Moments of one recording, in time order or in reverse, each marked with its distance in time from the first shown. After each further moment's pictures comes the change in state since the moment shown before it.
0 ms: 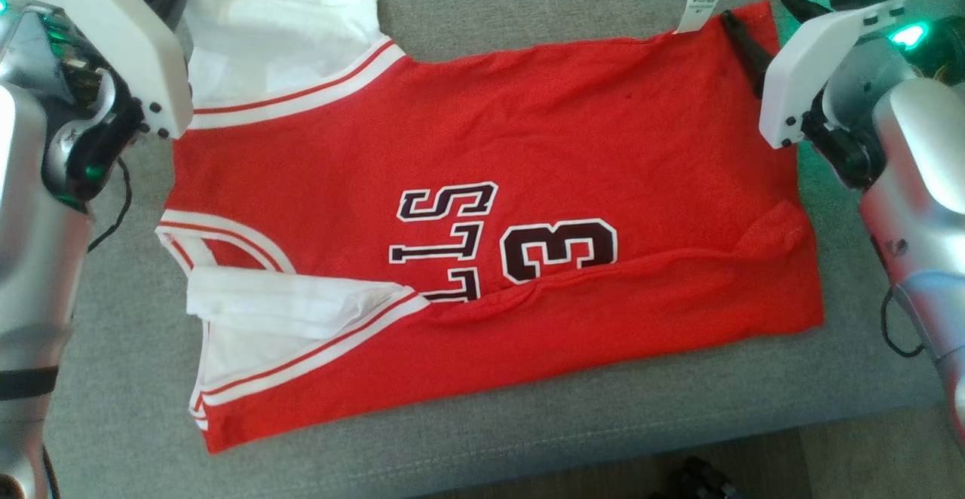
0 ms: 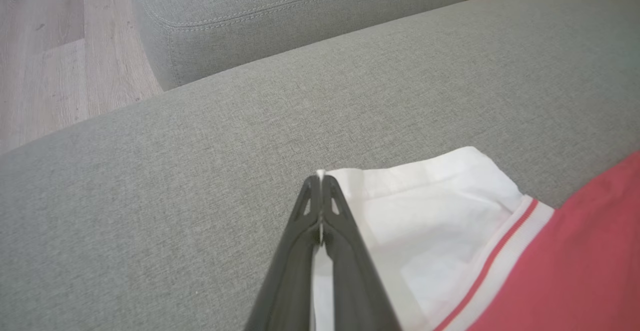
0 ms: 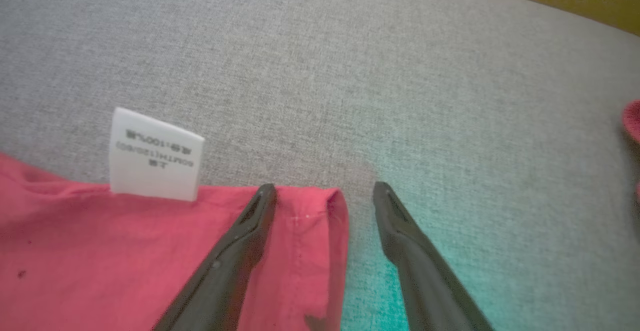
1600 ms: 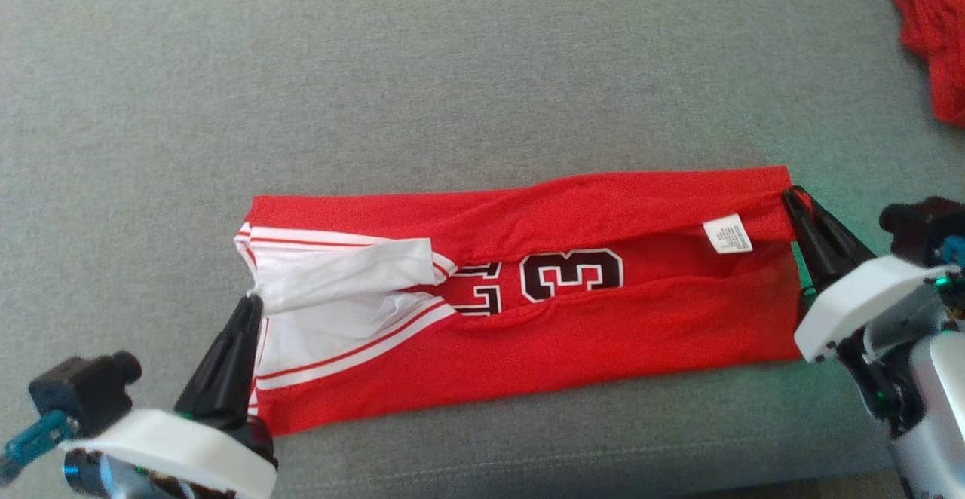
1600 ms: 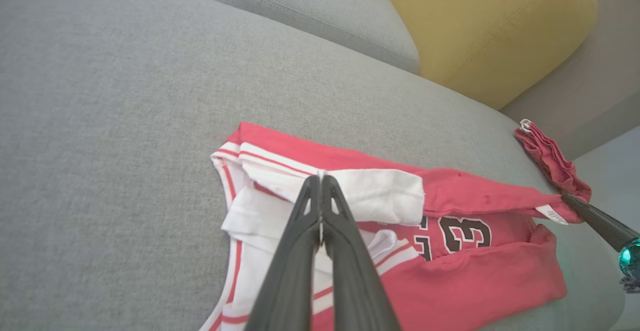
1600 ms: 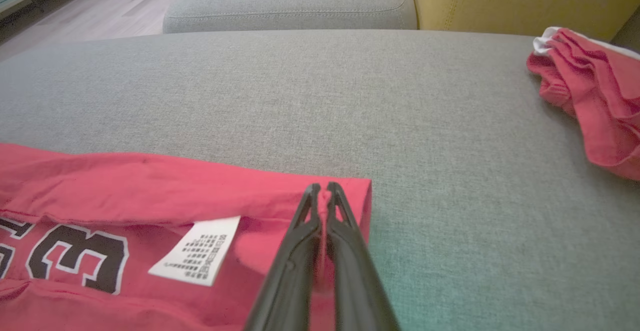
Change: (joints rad) left arm 1.023 -0.107 0.156 -0.713 -0.195 0.264 -0.355; right arm 0.697 -0.039 -0.283 -0.557 0.002 0.000 -0.149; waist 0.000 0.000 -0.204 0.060
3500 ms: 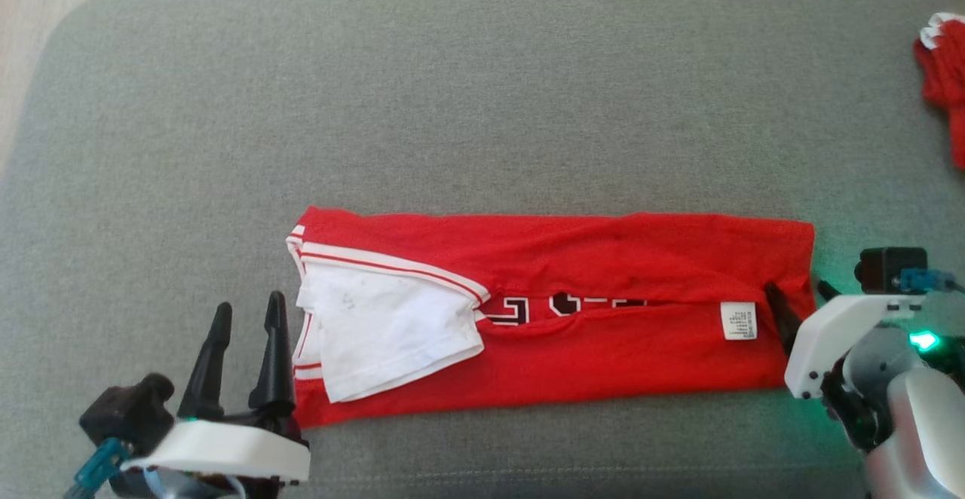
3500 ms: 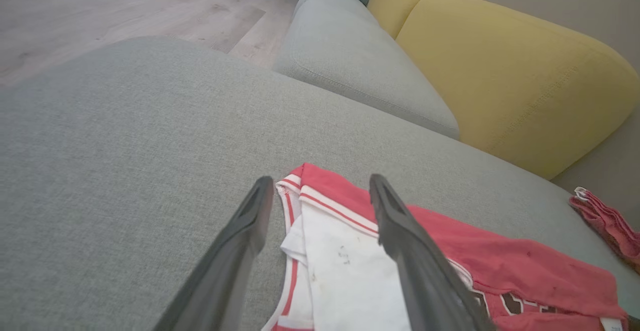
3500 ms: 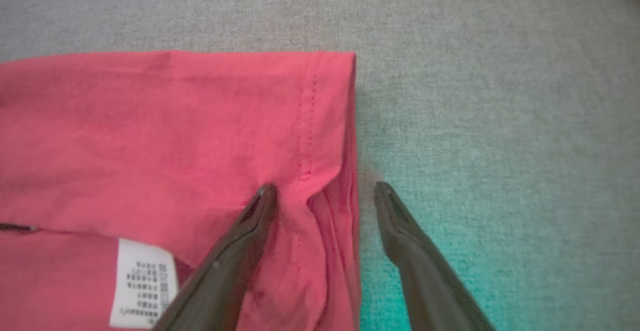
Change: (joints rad) left arm -0.078 -0.142 -0.031 0.323 0.109 -0.035 -0.328; right arm 0.014 0.187 -0.226 0.223 -0.196 0.000 0.251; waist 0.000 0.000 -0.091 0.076
